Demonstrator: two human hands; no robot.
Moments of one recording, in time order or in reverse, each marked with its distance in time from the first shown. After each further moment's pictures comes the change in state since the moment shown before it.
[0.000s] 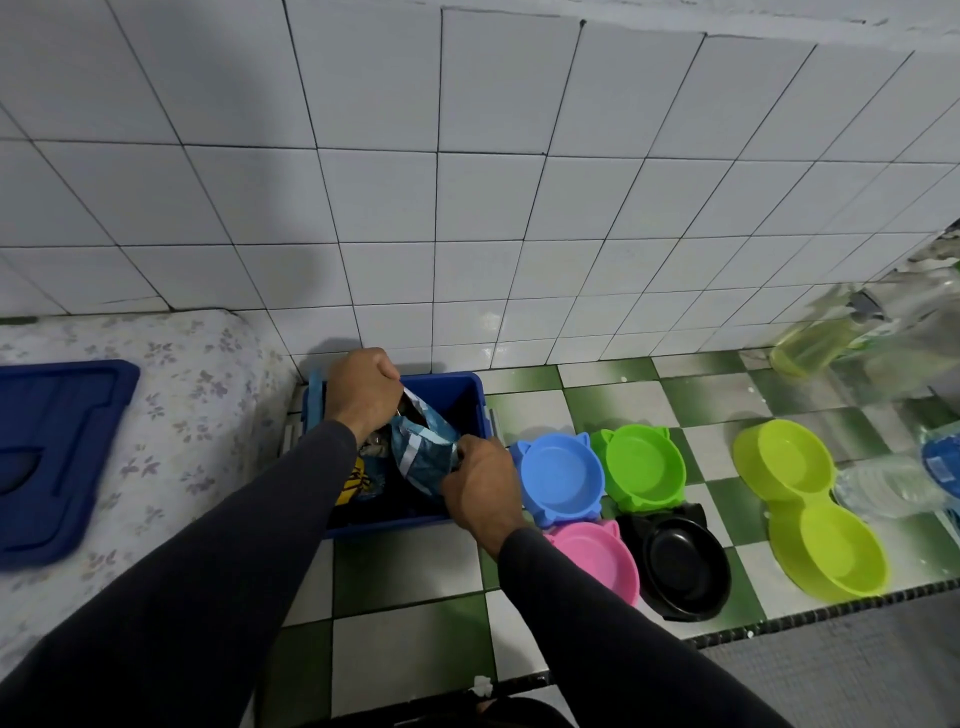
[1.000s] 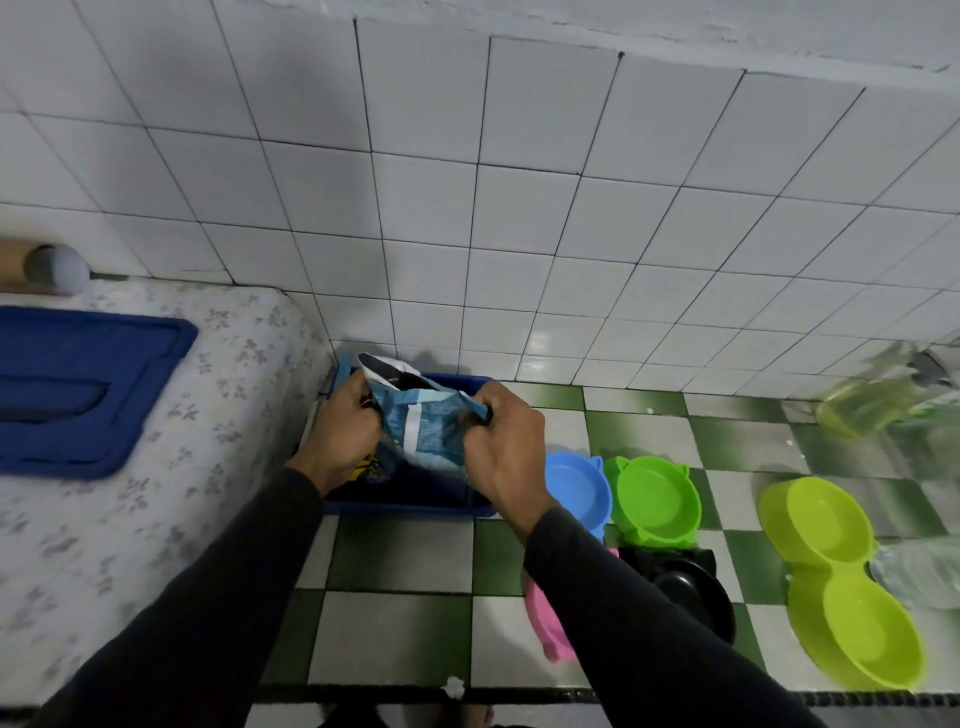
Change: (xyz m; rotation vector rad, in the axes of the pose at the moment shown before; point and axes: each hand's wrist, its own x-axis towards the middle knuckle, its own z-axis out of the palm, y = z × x) left_hand -0.076 -0.024 -0.020 -0.519 -0.102 -0.046; right_hand -0.011 -0.026 -0.065 0.236 0.074 -0.286
